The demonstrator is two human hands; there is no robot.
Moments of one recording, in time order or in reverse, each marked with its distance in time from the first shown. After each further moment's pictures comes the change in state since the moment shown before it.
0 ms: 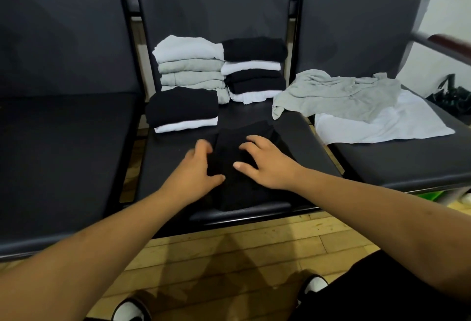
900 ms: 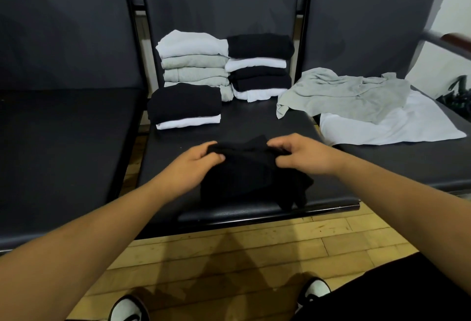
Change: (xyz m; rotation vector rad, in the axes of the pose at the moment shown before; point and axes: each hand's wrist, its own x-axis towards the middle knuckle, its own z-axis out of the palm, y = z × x) left_hand 0.001 -0.003 -0.010 -0.655 -0.154 0.055; right_hand -0.018 0.030 -0.048 0.499 -0.173 -0.017
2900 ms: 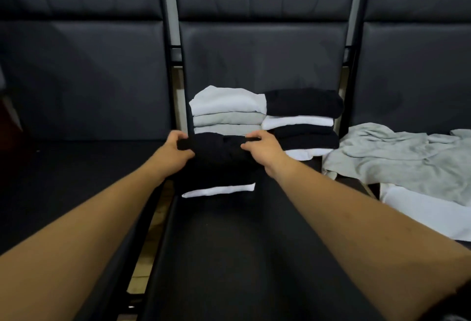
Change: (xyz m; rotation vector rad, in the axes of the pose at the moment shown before) left_hand 0.140 0.019 -0.160 0.301 0.541 -0.250; right_hand 0.261 -0.042 -0.012 0.521 0.501 0.209
